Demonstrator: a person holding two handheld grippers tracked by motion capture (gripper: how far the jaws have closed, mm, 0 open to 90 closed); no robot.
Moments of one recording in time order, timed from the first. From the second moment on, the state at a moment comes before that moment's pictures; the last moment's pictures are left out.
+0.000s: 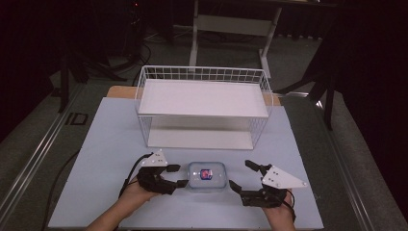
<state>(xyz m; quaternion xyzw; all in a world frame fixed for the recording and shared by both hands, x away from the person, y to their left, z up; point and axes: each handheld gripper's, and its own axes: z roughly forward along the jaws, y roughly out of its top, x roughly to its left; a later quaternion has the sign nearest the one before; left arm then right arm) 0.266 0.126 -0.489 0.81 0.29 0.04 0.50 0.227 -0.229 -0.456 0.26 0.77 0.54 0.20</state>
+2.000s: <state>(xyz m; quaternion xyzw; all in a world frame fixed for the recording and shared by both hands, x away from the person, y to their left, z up) 0.304 0.099 -0.516 0.76 0.47 -0.12 0.43 0.301 -0.201 -0.500 0.48 0.76 0.43 -0.06</state>
